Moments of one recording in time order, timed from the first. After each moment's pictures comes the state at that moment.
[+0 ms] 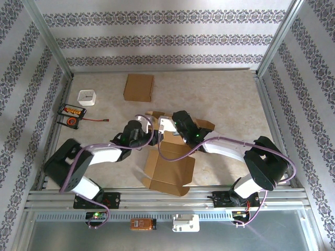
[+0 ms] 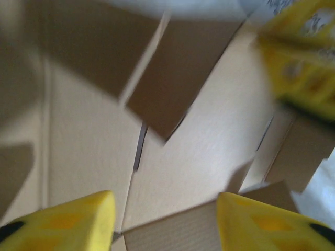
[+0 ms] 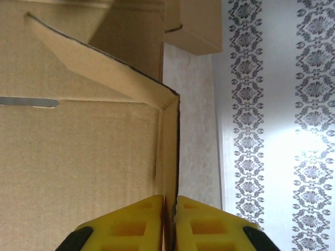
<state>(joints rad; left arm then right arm) -0.58 1.45 0.55 0.47 0.20 -0.49 0.78 1.53 0.85 0.12 0.41 -1.03</state>
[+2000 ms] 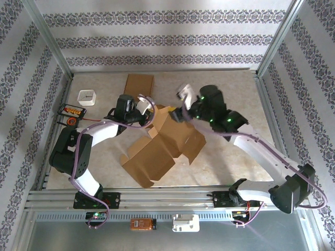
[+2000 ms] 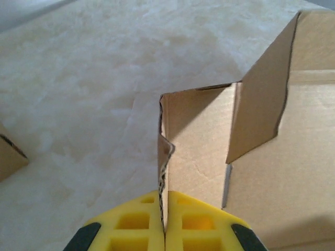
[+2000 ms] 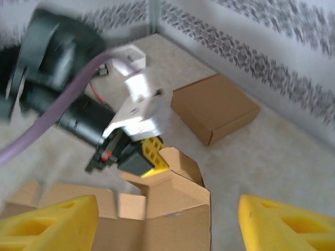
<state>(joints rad) -0.33 1.66 0.88 0.23 0.50 0.24 0.55 1.25 1.18 -0.36 -0.30 -0.06</state>
